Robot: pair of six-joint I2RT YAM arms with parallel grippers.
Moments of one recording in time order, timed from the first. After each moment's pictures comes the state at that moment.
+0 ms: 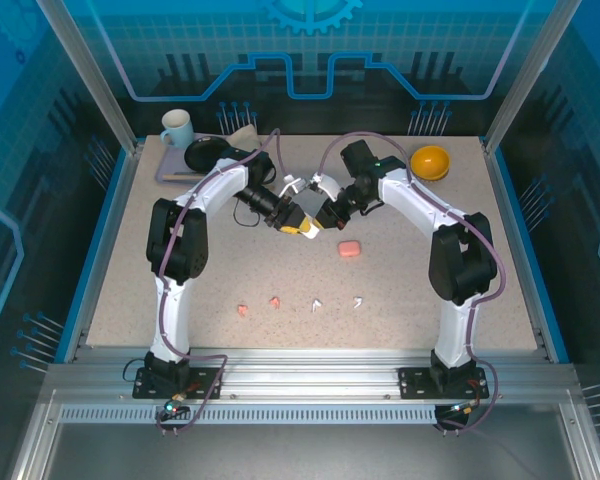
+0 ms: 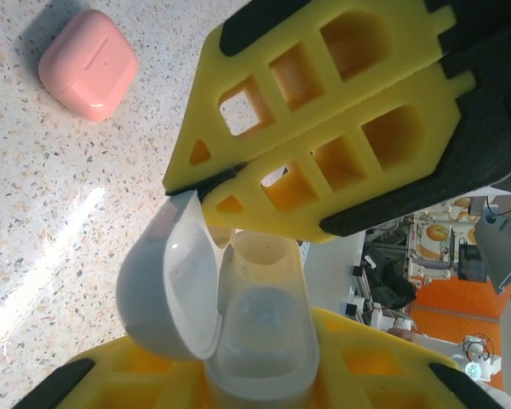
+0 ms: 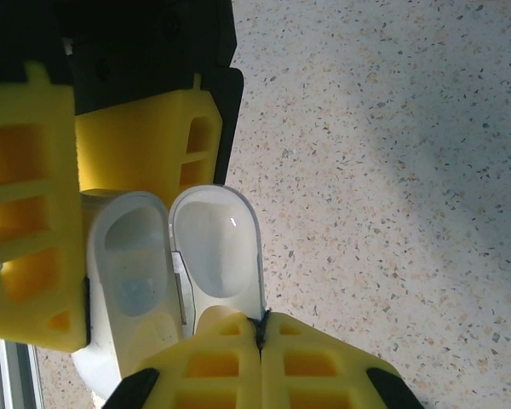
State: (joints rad) left arm -0.30 2.20 1.89 -1.37 1.13 0.34; right arm 0.42 1.96 1.66 -0.92 -0.64 -0.47
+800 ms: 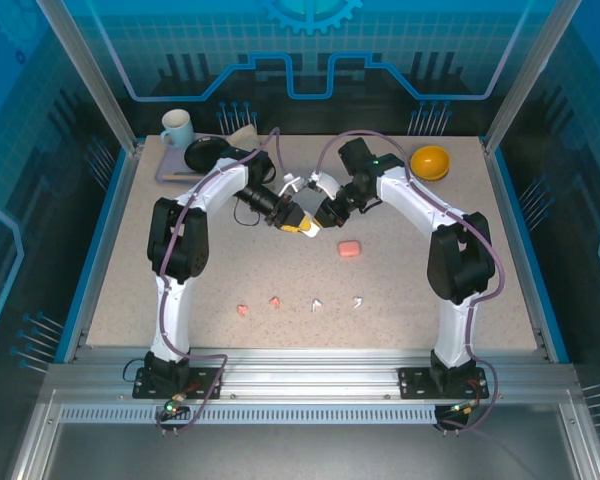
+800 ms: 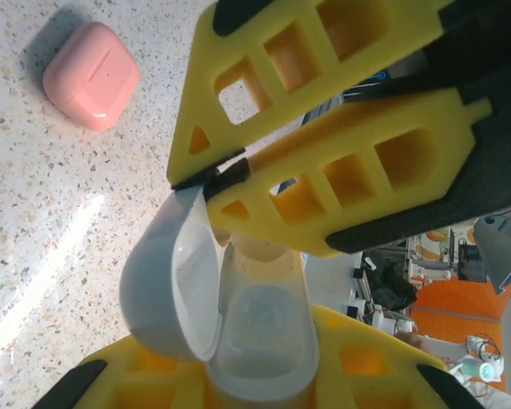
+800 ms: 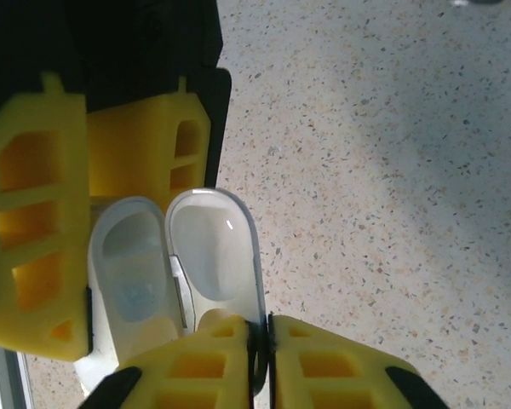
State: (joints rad) left arm -0.30 2.21 1.90 -1.36 1.14 0.35; right arm 0.43 1.97 1.70 -0.94 -0.59 -0.45
